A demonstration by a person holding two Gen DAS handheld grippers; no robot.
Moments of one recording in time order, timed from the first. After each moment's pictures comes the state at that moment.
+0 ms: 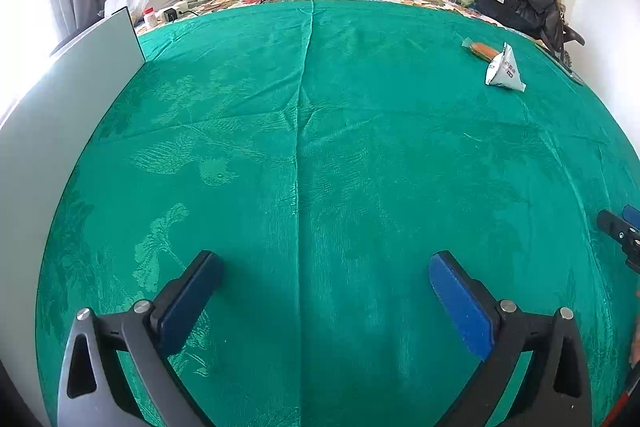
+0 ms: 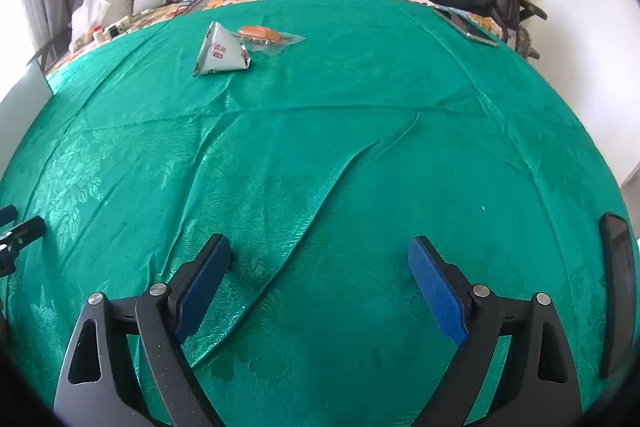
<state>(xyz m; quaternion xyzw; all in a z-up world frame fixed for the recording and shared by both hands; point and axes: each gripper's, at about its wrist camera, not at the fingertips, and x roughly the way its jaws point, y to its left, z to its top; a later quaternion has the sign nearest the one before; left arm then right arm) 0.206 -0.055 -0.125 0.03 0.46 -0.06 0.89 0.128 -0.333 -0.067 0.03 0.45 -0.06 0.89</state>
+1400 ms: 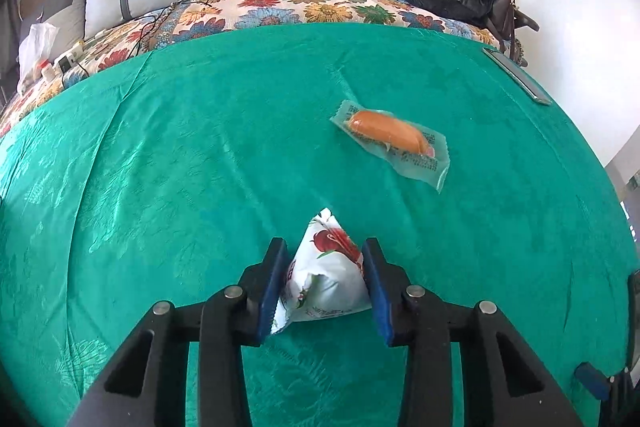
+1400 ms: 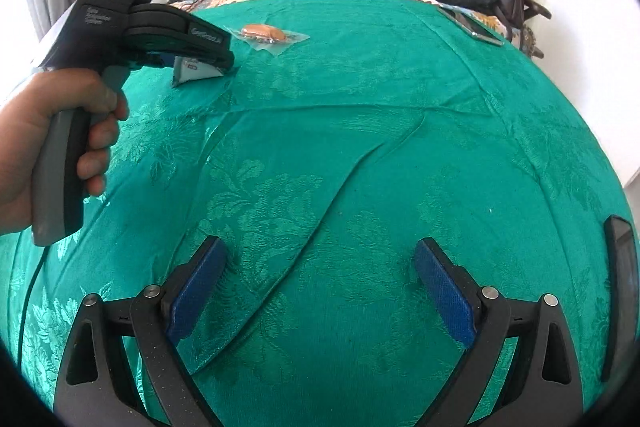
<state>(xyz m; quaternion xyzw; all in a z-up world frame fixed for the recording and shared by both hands) 0.366 -0.209 -0.106 0.04 0.47 -0.18 0.86 0.131 -0.330 -0.072 0.03 0.45 -0.05 0.89</state>
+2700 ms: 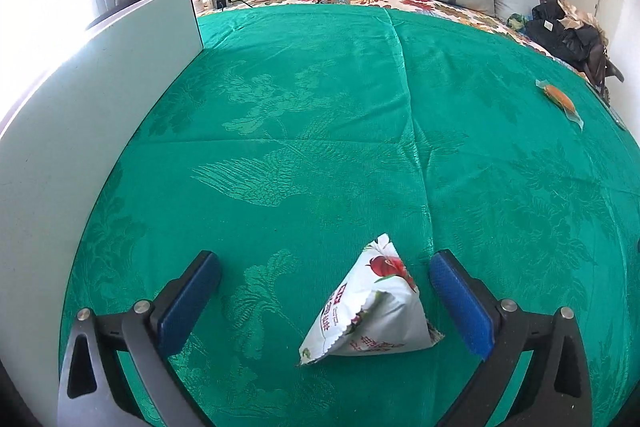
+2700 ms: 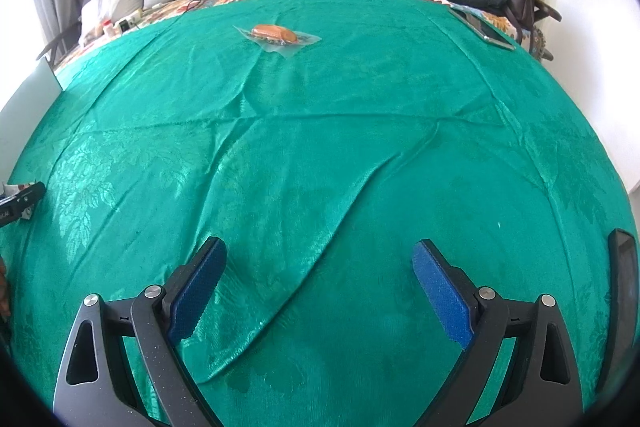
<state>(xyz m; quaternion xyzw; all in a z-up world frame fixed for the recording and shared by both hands) 0.244 0.009 -0.126 -0.01 0.46 0.00 0.89 0.155 -0.330 -0.055 0.03 0.44 -0.01 0.90</state>
